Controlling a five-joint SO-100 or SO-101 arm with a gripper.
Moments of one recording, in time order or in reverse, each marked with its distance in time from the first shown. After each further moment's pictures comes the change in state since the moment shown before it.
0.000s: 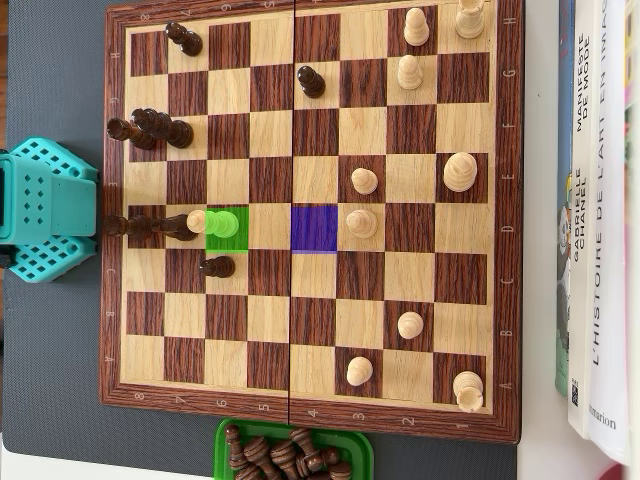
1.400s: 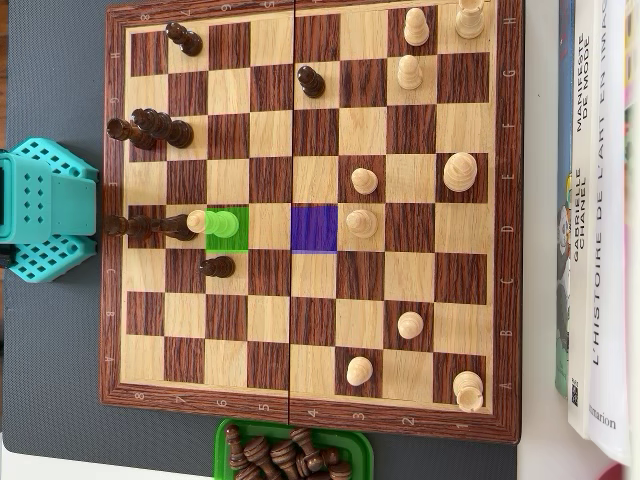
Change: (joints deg) arm -0.8 0.9 10.2 -65.2 -5.7
